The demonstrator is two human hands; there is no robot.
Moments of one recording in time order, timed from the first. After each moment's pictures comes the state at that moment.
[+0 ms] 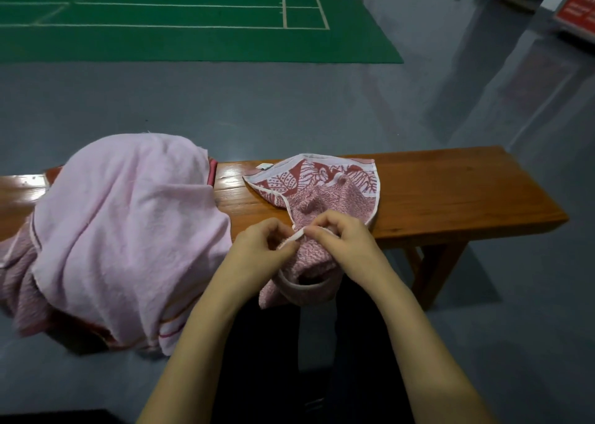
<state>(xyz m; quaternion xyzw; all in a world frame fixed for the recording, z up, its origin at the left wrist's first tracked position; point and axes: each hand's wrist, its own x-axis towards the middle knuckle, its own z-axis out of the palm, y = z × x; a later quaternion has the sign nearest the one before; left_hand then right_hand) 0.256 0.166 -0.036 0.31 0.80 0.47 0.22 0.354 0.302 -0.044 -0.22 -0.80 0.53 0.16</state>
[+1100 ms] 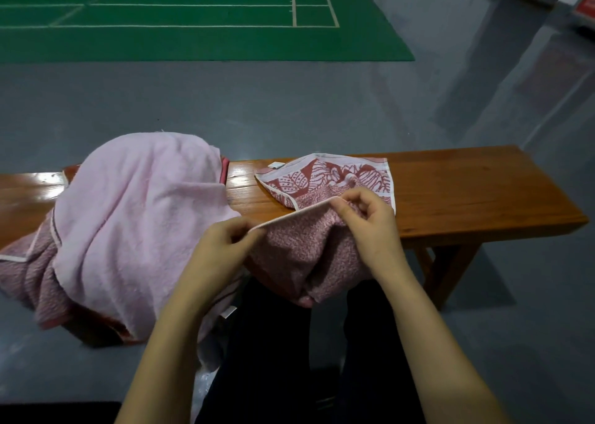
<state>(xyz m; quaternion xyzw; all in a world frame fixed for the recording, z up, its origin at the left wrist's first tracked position) 0.228 0.124 -0.031 0.31 0.79 0.50 0.16 0.347 0.302 -0.032 -0.25 -0.73 0.56 0.29</state>
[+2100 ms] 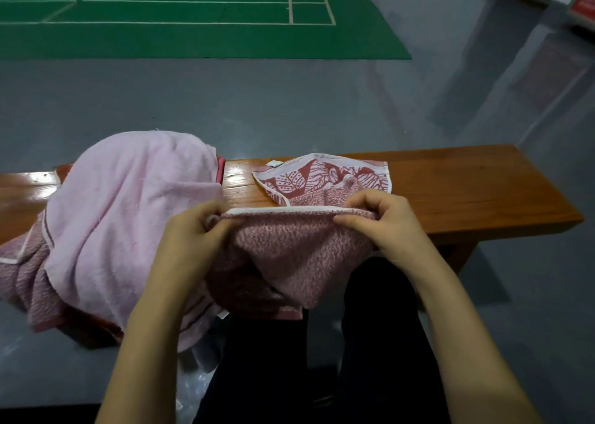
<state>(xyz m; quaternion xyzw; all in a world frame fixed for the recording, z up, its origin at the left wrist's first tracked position) 0.211 0.111 -0.016 0.30 0.84 0.45 0.04 0.366 0.317 -0.003 -0.22 -0.77 0.58 0.17</state>
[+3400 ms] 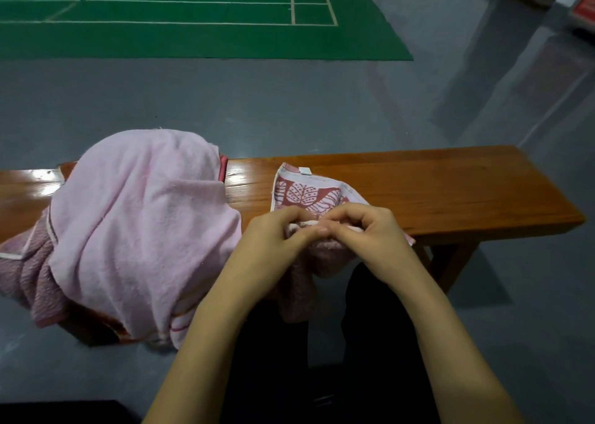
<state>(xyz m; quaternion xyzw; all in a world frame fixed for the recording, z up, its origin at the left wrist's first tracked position) 0.263 0.158 -0.004 0.37 0.79 0.45 0.18 0.365 0.293 -0.010 -0.17 -0.80 0.55 0.19</state>
